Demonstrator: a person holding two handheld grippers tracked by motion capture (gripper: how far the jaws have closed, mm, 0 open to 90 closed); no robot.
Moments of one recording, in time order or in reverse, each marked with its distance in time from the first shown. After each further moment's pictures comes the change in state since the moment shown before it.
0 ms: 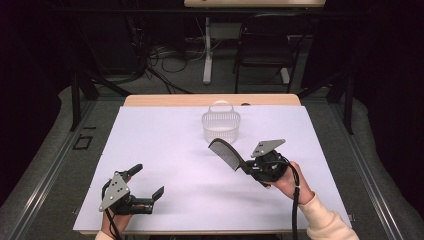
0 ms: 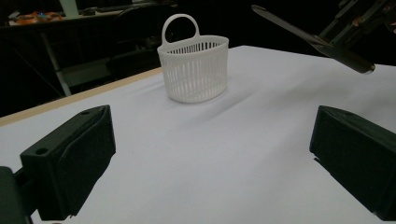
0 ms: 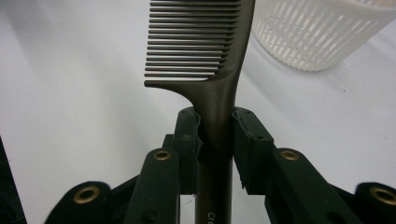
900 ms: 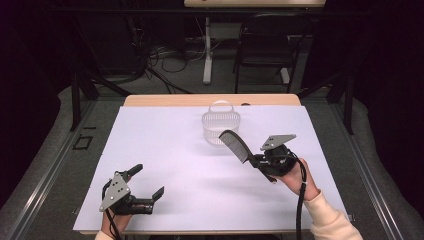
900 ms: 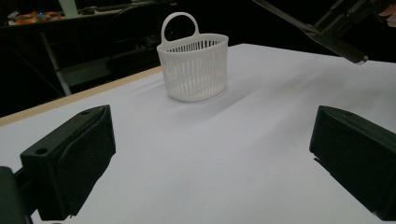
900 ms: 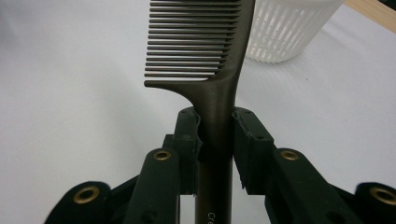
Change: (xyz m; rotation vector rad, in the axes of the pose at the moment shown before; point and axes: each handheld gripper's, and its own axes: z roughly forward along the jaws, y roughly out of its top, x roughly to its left) left arm -0.001 0.000 0.001 0.004 0.000 0.005; right arm -0.022 -0.008 -0.008 -0.025 -0.054 0.070
